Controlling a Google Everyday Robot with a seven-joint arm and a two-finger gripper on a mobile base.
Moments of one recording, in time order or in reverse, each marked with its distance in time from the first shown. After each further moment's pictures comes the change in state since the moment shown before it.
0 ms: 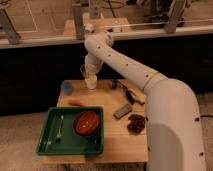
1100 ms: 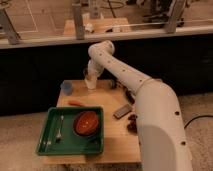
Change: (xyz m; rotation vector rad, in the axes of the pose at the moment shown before) arm 0.029 0.000 0.060 0.011 0.002 0.069
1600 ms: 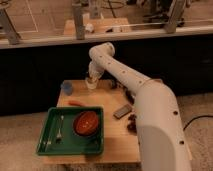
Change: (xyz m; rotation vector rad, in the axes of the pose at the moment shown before) arm 0.007 0.003 0.010 -0.001 0.011 0.020
